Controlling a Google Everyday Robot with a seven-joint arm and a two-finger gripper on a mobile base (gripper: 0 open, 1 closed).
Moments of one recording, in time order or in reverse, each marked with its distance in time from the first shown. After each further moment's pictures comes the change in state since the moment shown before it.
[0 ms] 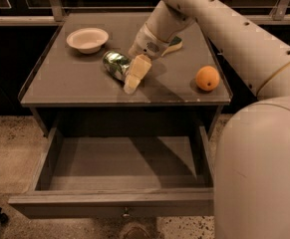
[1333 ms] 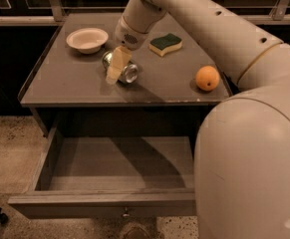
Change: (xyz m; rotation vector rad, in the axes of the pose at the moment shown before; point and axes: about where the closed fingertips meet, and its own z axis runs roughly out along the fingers) arm -0.047 -0.031 0.012 0.160 0.074 -0.011
